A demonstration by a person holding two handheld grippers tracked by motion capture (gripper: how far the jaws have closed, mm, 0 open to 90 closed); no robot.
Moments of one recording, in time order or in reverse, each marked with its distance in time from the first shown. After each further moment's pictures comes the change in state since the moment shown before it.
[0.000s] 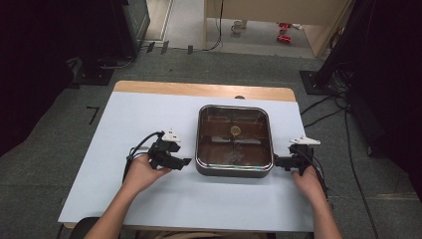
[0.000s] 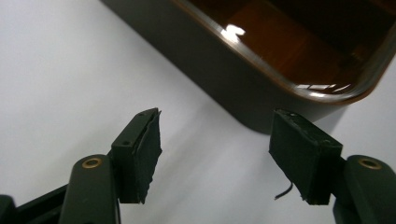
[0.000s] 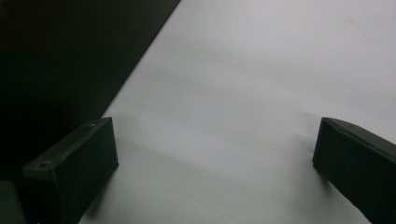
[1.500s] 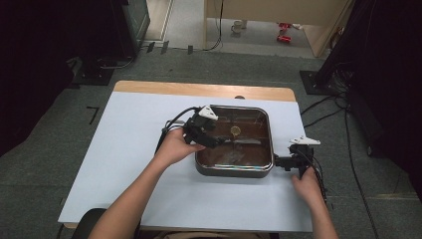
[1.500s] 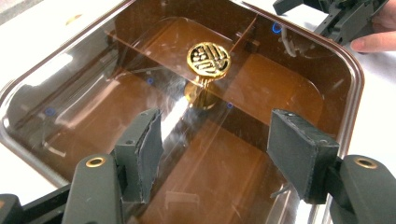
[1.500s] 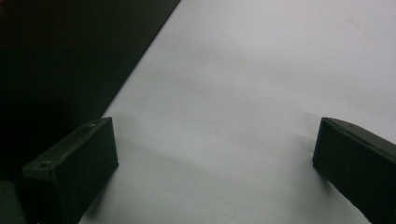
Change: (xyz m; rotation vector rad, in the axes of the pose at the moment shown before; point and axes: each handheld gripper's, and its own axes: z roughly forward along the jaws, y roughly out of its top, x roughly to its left) left arm -0.027 0.108 0.037 -0.065 -0.110 0.151; right arm 0.000 0.000 0.000 0.000 0.000 0.001
